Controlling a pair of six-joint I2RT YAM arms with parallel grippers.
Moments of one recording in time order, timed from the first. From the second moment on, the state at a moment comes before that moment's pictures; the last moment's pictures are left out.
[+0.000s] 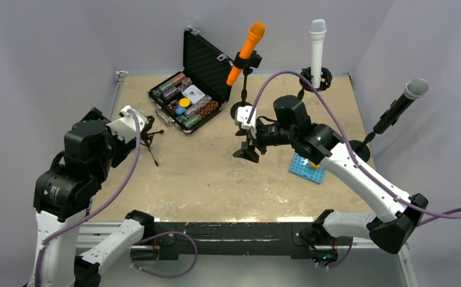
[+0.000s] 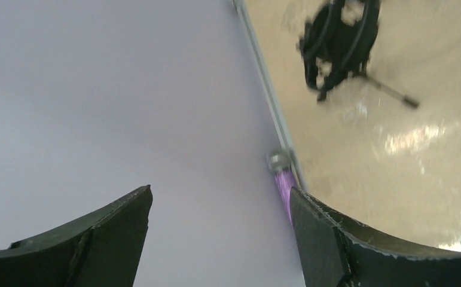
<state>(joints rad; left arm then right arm) -0.38 0.84 1.57 -1.17 -0.48 0.70 0.73 1.21 1.28 -0.58 -0.57 -0.45</state>
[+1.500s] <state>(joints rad) 0.66 1.45 0.76 -0.42 -0.33 0.82 0.67 1.29 1.33 -0.52 -0.54 -0.33</state>
